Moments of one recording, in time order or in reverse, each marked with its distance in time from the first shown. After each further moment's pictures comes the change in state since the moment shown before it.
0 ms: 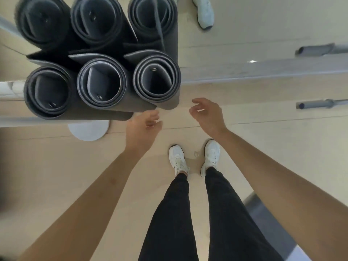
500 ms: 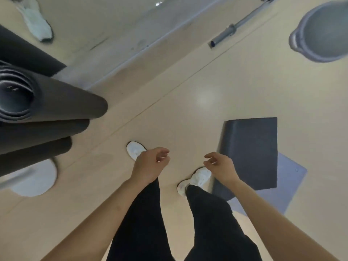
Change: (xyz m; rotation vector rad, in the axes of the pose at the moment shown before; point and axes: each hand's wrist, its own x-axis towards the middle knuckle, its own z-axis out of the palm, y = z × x) left_hand -0.178 0.029 0.217 0.362 -0.820 0.137; right_hand -0.305 0.303 -0.097 0.091 0.199 0.606
